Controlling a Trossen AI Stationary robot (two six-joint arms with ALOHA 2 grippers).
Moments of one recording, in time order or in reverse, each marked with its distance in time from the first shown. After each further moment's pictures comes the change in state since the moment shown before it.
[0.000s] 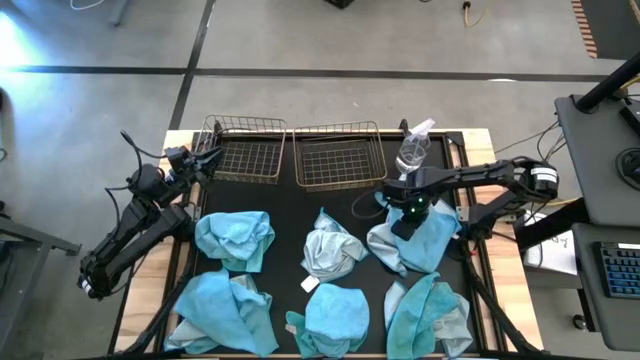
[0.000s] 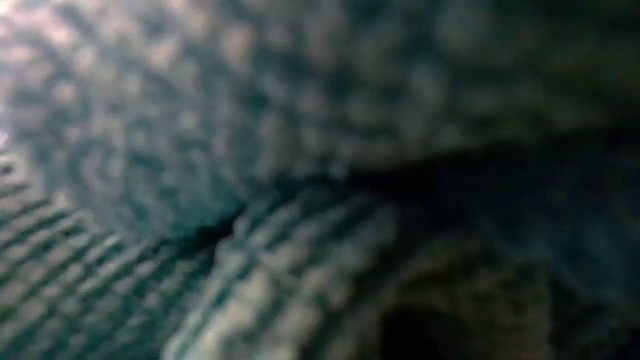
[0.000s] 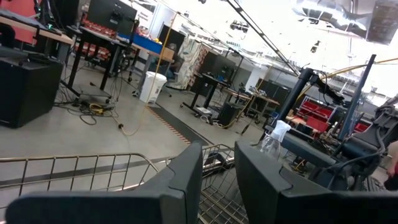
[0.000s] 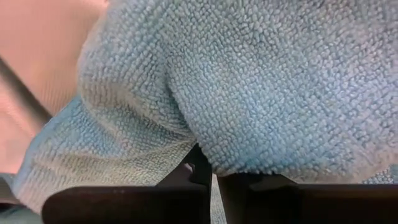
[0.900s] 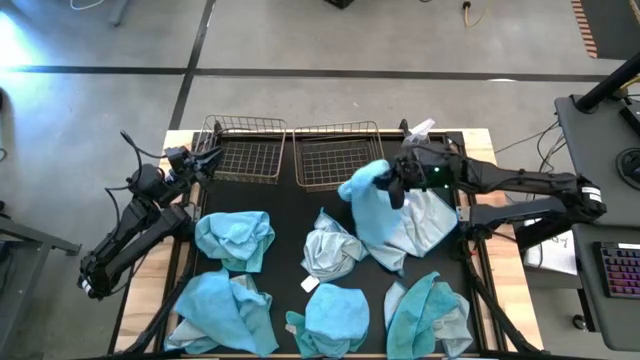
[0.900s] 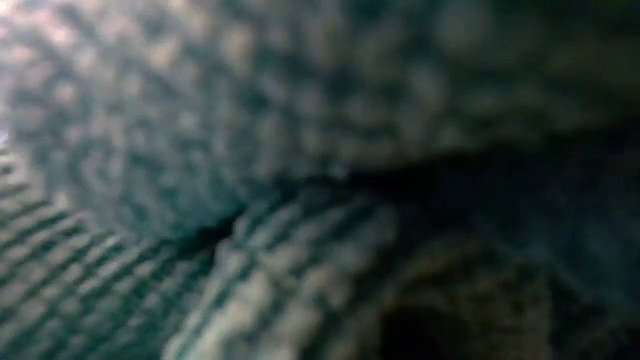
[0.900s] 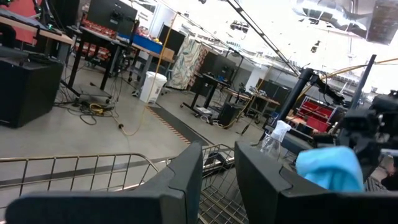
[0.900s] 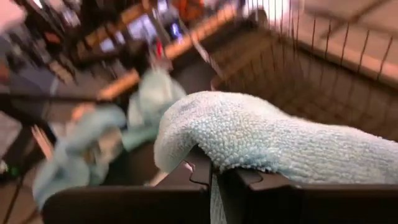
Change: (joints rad) left arm 0.000 0.000 0.000 0.000 -0.001 0.000; right arm 0.000 -0.466 0.000 0.828 0.154 0.011
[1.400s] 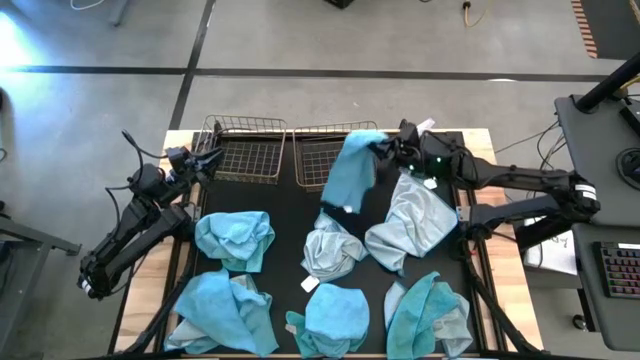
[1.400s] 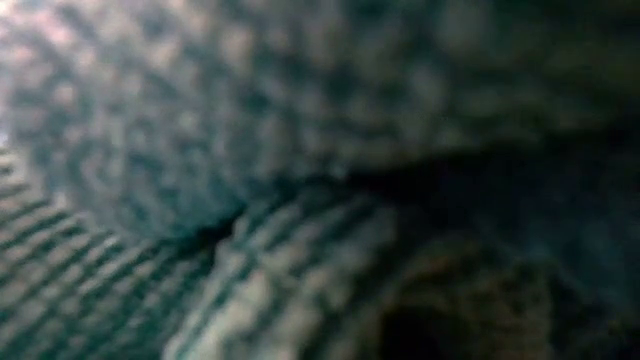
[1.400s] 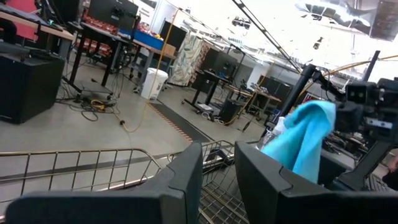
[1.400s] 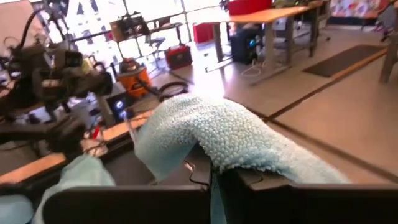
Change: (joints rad) left arm 0.000 0.000 -0.001 -0.017 0.000 0.000; right arm -0.051 0.089 0.054 0.284 0.301 -0.238
